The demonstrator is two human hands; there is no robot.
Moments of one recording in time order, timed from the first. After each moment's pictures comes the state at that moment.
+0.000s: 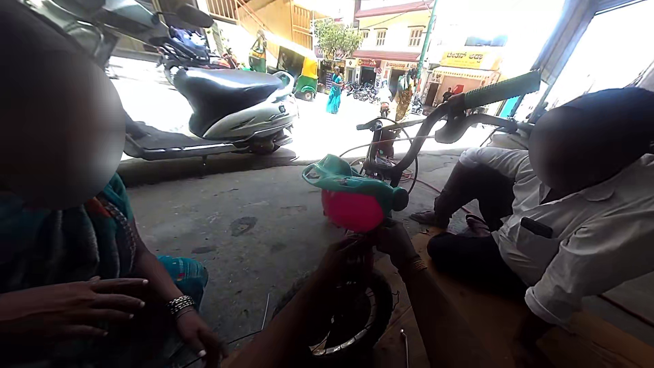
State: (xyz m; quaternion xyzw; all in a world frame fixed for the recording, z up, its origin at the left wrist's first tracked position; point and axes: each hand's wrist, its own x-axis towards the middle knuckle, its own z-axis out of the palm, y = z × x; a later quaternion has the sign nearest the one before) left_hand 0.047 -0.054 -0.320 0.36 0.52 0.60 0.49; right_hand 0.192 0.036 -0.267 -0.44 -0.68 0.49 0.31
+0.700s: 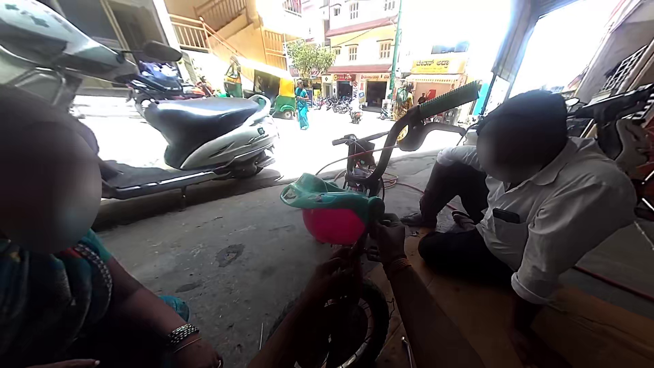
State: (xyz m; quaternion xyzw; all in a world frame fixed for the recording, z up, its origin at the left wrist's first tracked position) left_hand 0.039 -0.057 -0.325 0.53 0.51 0.53 0.42; right_hand 0.193 0.045 -0.263 -0.45 -0.55 0.47 0.52
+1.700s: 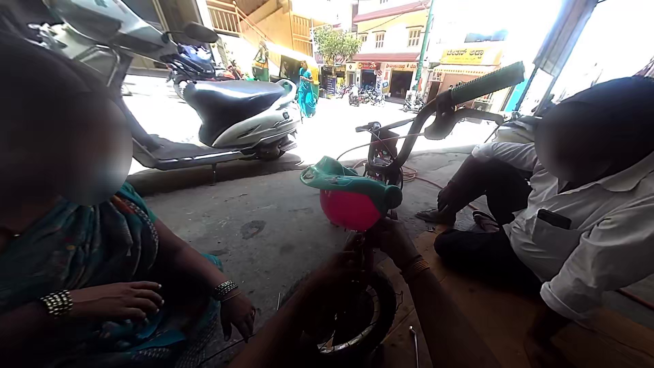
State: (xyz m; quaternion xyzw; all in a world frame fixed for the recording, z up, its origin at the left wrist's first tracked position) left_hand 0.027 -0.081 -0.316 0.58 0.57 0.39 0.43; right_hand 0.191 0.025 -0.262 -0.40 -0.76 0.44 0.28
